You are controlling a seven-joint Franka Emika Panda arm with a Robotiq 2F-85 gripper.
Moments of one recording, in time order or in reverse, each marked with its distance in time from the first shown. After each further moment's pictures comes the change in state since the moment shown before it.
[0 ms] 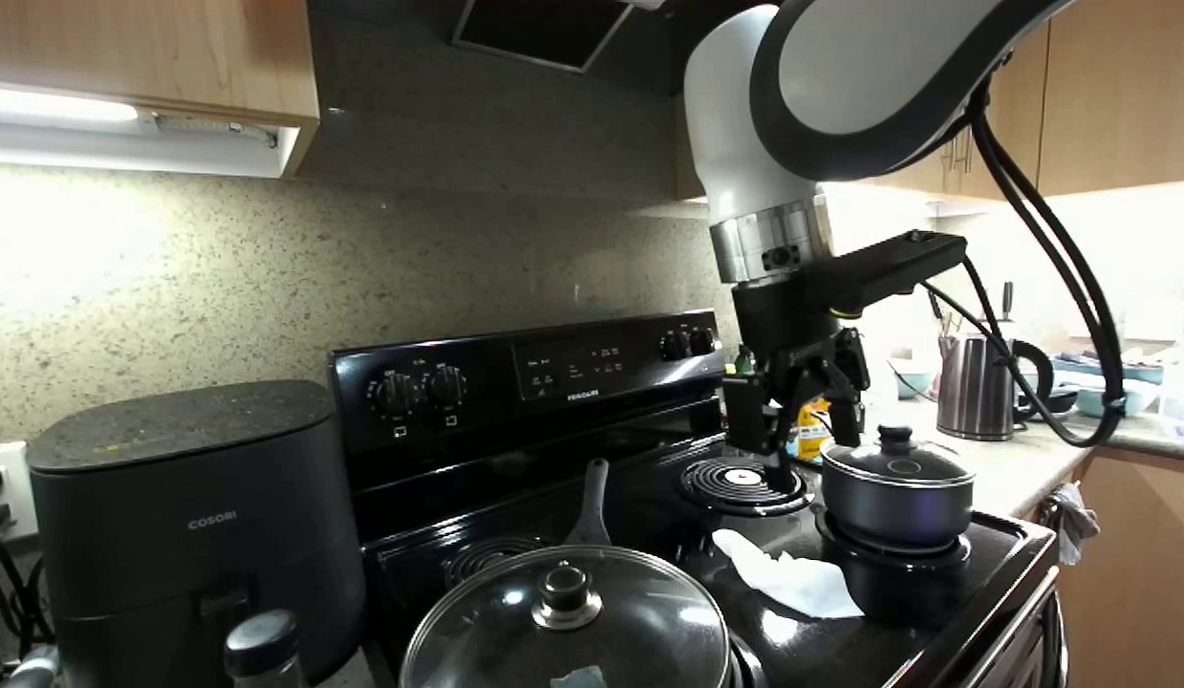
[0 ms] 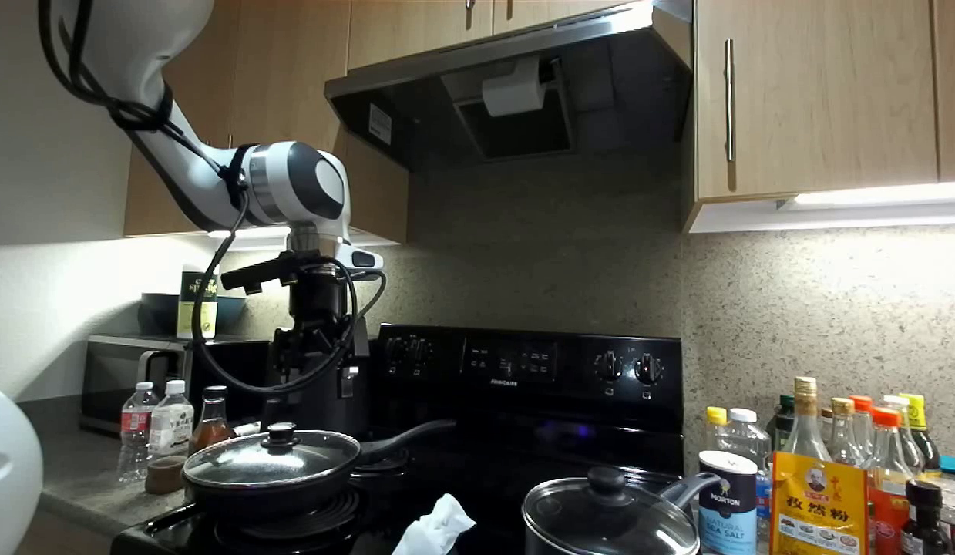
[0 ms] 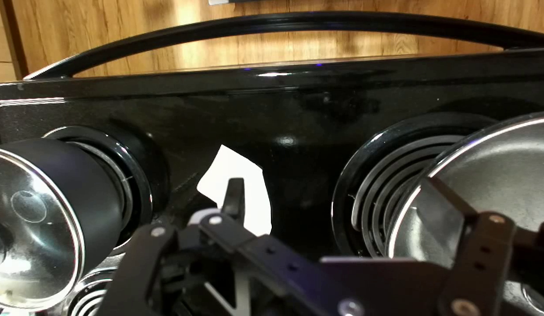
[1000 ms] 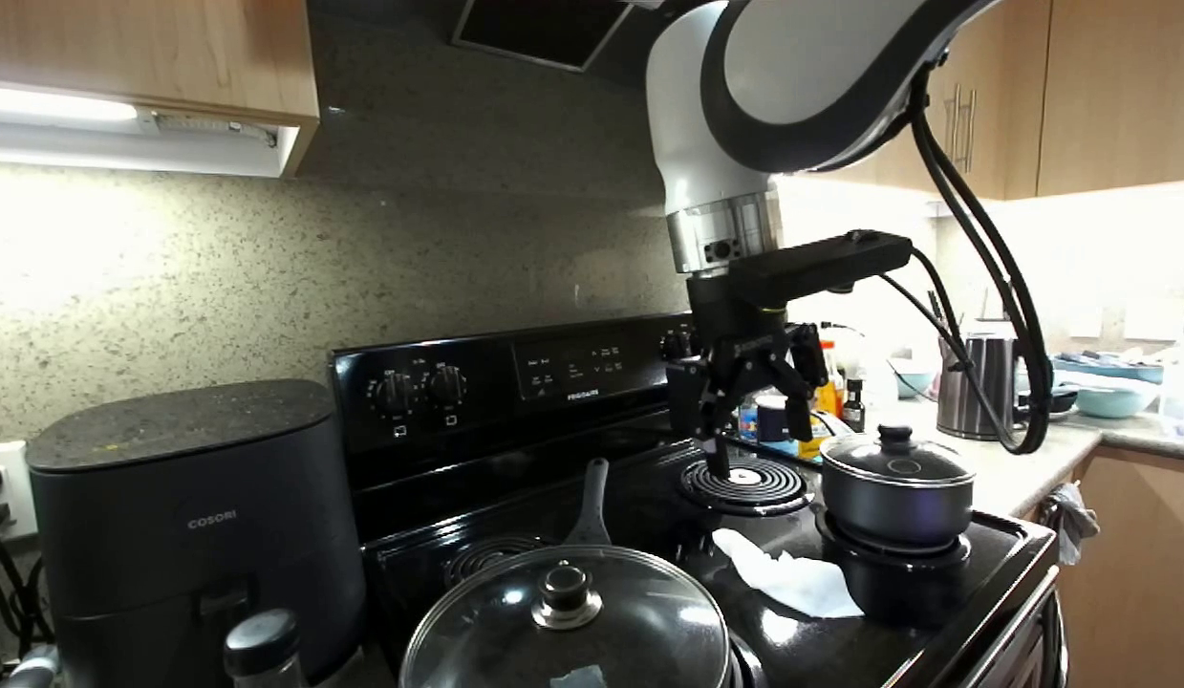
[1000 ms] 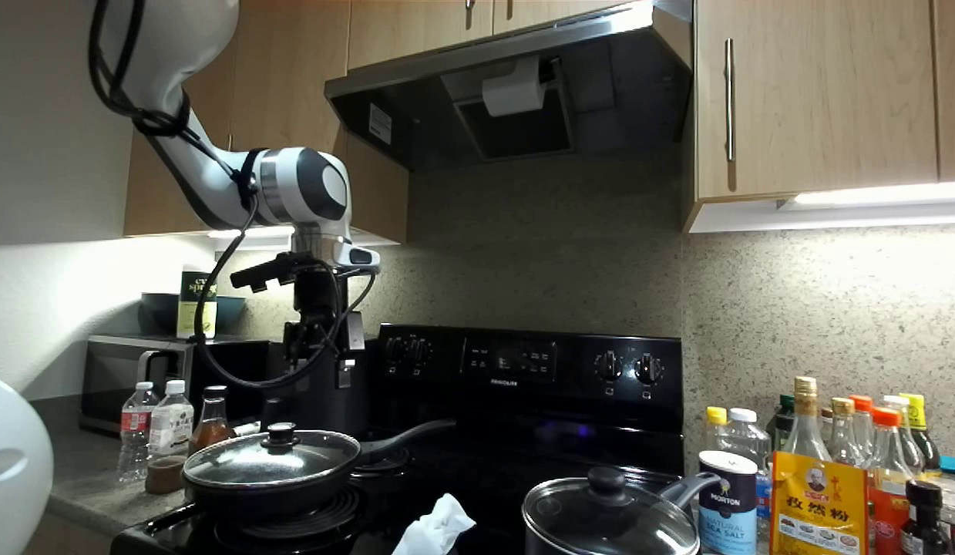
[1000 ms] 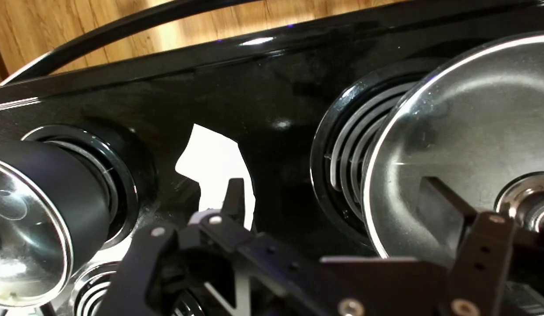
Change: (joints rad) arm 0.031 0.089 -0.005 0.096 0.002 0.028 0.159
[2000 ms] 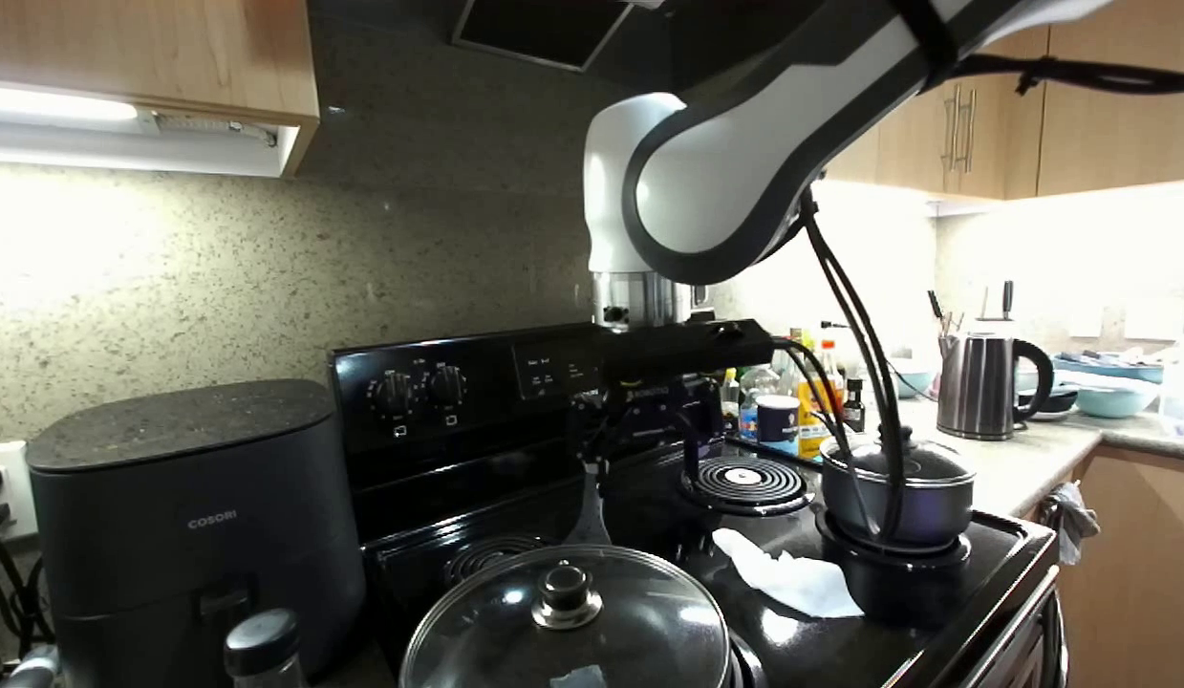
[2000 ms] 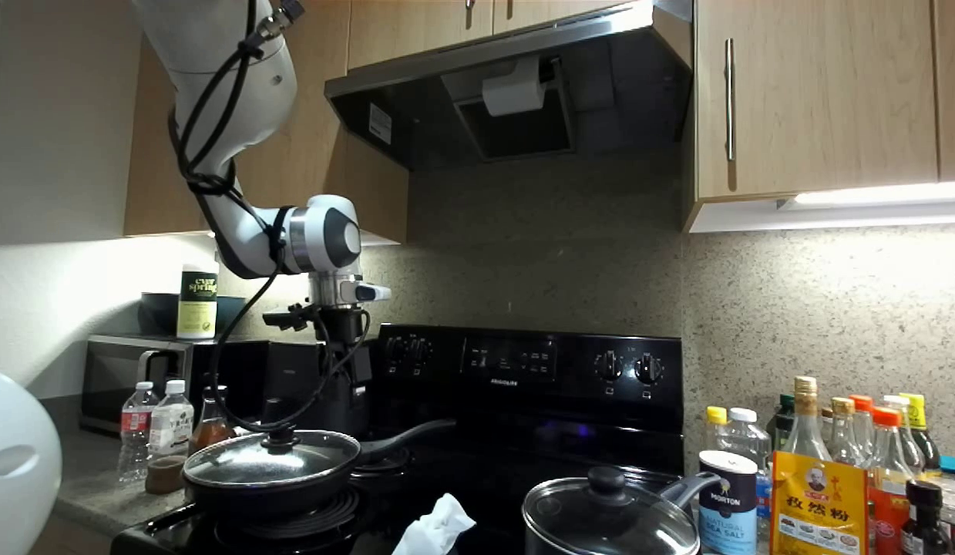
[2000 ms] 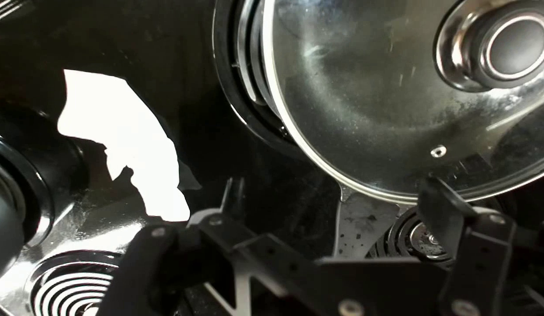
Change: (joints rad) arm 0.026 0.264 -0.006 0.126 -0.084 0.296 0.326
